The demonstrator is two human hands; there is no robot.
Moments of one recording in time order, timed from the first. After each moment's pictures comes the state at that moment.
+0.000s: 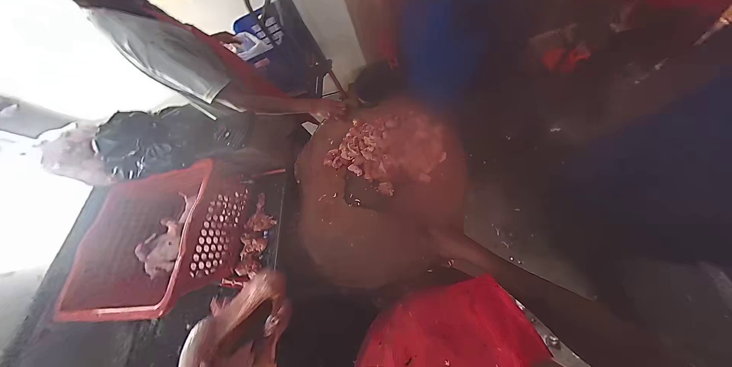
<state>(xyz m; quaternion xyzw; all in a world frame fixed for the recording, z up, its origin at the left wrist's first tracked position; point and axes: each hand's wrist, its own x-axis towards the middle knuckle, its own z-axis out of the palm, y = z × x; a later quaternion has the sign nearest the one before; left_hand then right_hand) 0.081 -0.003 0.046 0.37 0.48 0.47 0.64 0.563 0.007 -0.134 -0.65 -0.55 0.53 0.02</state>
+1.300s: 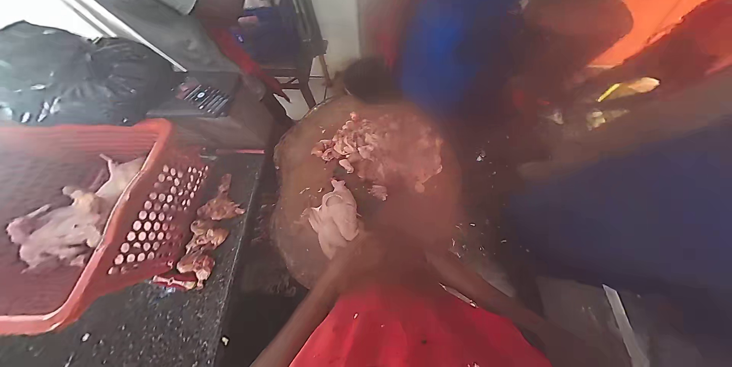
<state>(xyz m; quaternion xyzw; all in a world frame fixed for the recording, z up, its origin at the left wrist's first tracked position) 0.285 0.103 -0.123 0.21 0.47 0.17 0.84 0.539 -0.006 -0.113 -0.69 -0.55 0.46 -0.10</state>
